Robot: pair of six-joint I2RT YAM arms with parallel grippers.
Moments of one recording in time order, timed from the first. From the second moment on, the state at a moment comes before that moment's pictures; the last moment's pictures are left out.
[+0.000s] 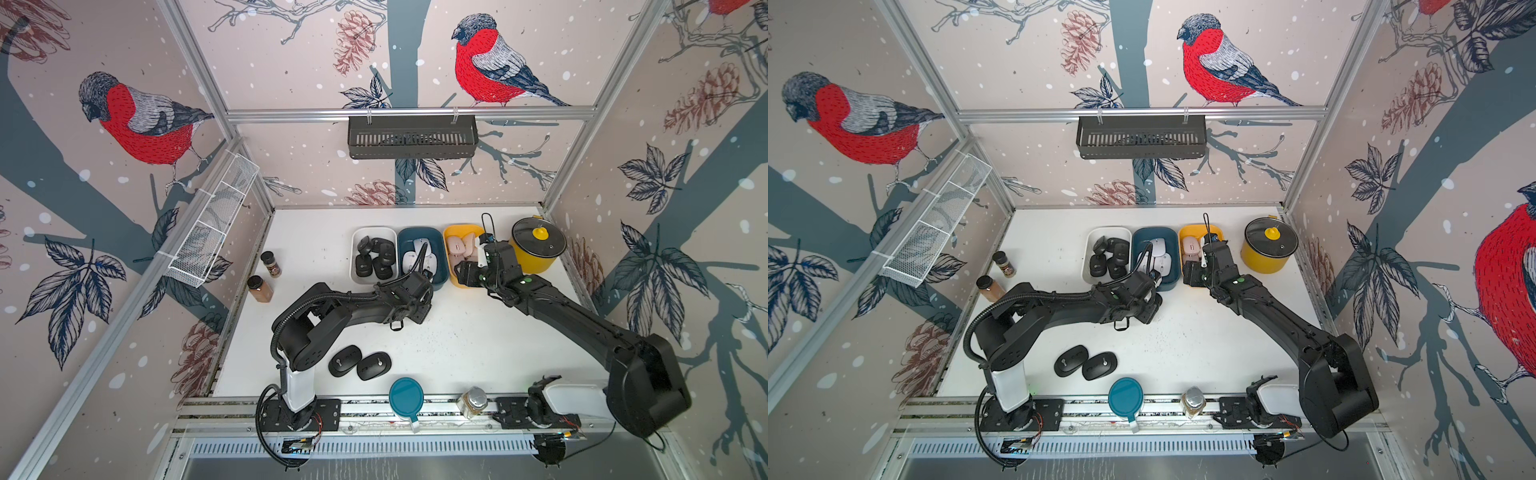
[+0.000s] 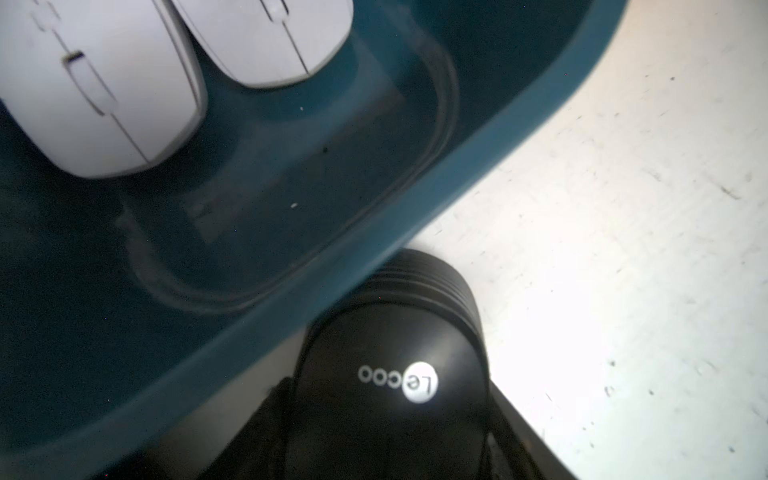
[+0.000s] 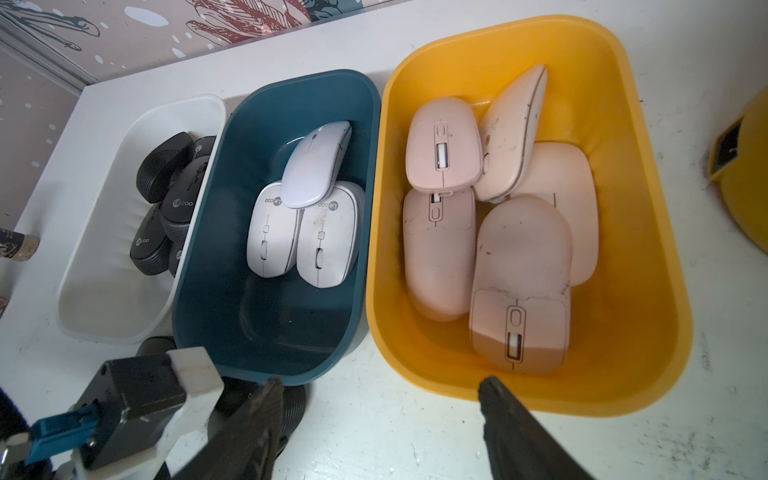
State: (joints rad) left arm -0.87 1.86 1.02 -0.14 -0.11 -0.20; right arm 0.44 1.32 0.84 -0.23 -0.02 0.40
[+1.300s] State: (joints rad) left arm -0.89 1.47 1.05 -0.31 -0.33 -0.31; right arm 0.44 1.23 0.82 -0.27 0.00 0.40
